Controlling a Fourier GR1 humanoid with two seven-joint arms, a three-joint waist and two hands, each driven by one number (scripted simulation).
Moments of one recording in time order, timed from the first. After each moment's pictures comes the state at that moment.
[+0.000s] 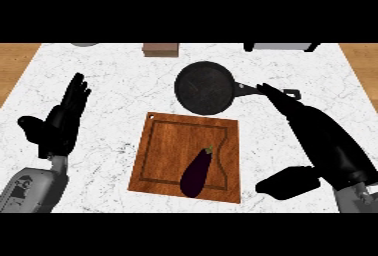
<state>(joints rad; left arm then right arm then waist) -0.24 0.38 -0.14 -1.41 0.24 0.26 0.00 -0.41 -0.47 0.37 -2.02 0.26 0.23 0.93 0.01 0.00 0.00</state>
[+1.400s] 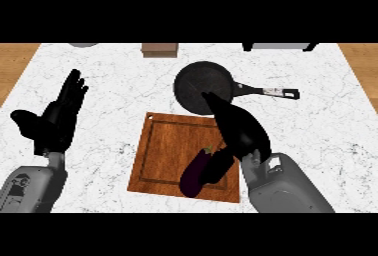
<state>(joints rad) -0.25 0.32 -0.05 -1.43 0.17 0.19 0.05 -0.54 -0.10 0.47 -1.67 0.42 0.28 1.00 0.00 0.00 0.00</state>
